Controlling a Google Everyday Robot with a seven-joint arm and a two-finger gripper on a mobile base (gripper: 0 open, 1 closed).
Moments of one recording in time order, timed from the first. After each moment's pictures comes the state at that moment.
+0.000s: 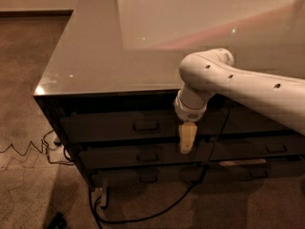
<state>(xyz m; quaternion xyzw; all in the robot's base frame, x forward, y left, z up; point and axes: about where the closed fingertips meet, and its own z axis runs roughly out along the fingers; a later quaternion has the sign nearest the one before) 0.561 -0.104 0.679 -0.72 0.69 0.02 0.09</state>
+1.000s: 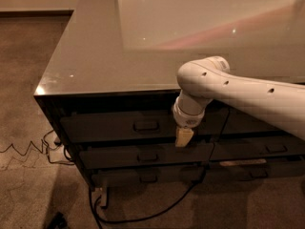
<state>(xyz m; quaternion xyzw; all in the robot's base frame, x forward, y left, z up) 0.551 -0.103 0.654 -0.72 0.68 0.03 0.07</state>
